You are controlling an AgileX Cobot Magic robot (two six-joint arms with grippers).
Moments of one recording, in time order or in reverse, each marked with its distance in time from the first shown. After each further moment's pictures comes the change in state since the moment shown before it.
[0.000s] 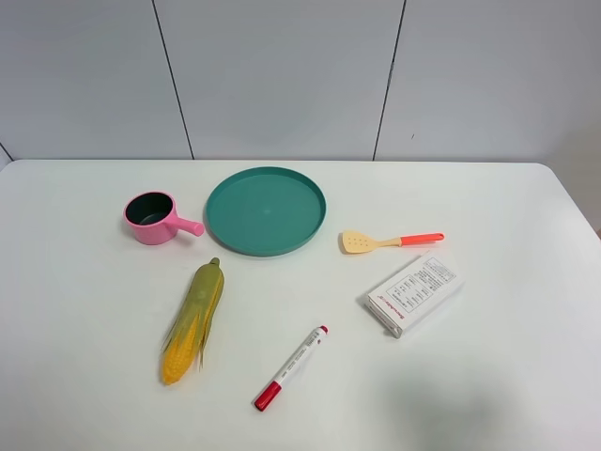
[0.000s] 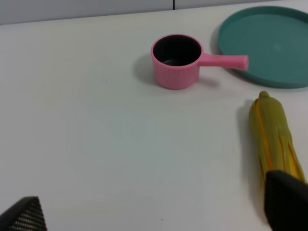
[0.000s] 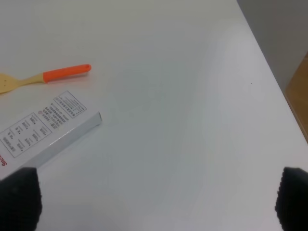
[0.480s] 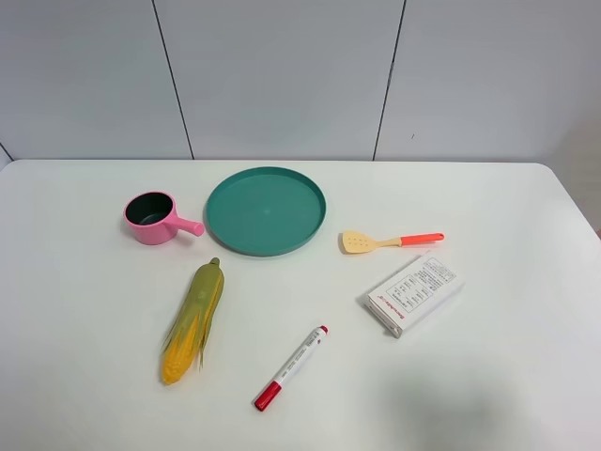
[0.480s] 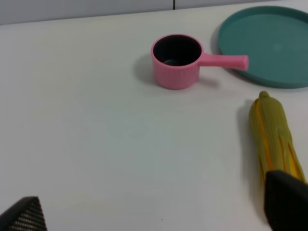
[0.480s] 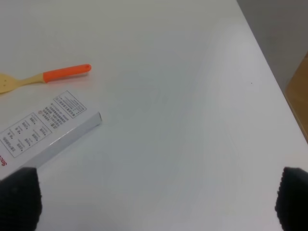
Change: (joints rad) left arm 0.000 0.000 0.000 0.000 0.000 0.000; right arm 0.000 0.000 0.000 0.000 0.000 0.000
